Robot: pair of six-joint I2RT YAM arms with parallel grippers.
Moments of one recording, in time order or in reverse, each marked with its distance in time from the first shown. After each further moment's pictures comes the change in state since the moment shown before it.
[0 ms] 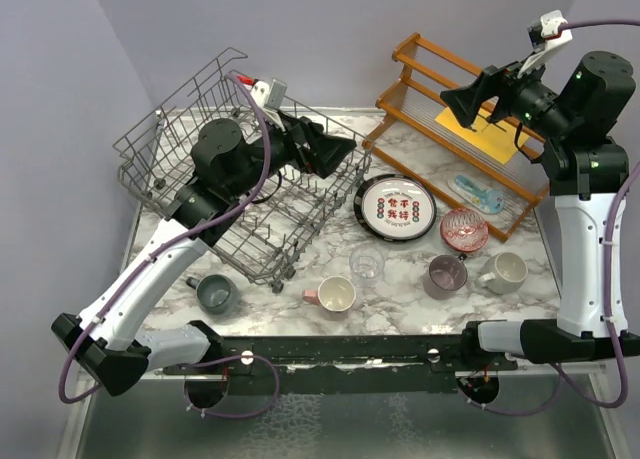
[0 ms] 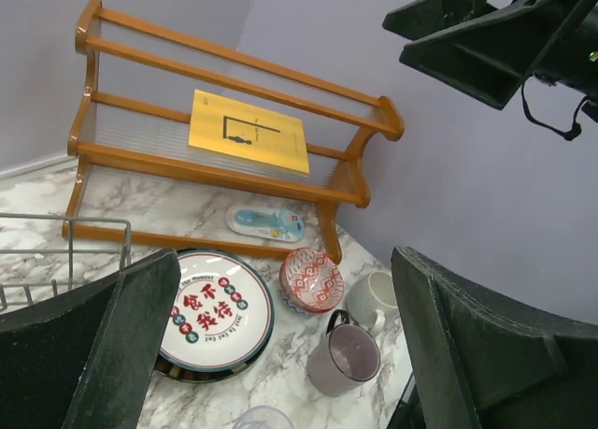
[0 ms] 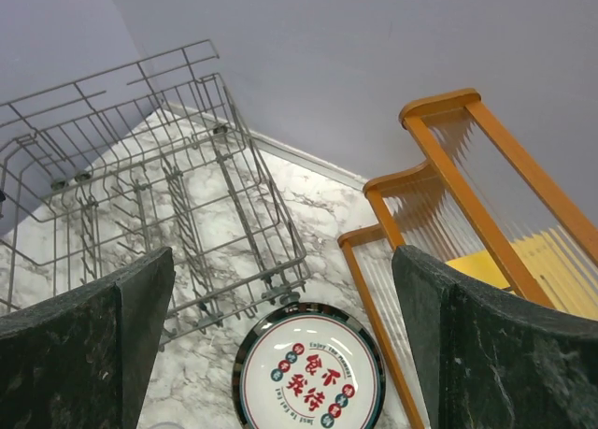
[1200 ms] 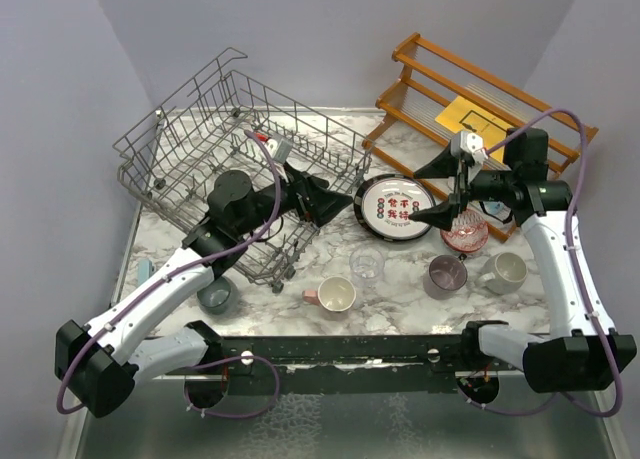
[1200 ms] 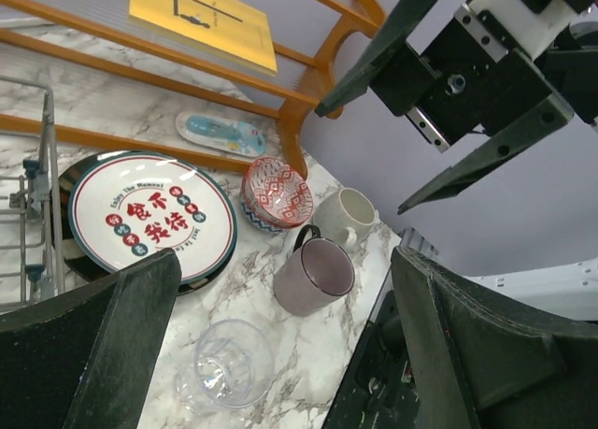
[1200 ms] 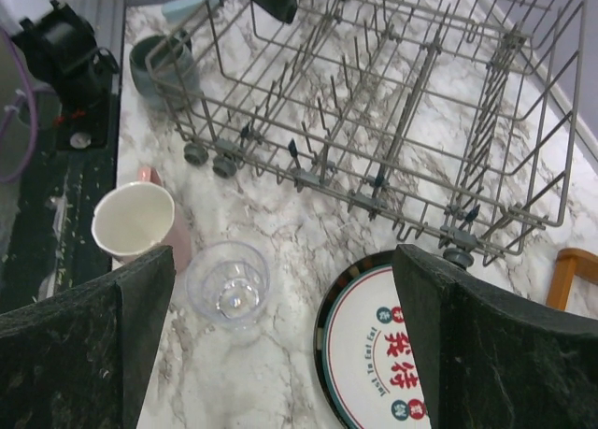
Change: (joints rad) left arm -0.013 -0.142 -0.464 0.267 0.137 -0.105; right arm -0.008 -0.149 -0.592 -0.156 -0.748 -0.715
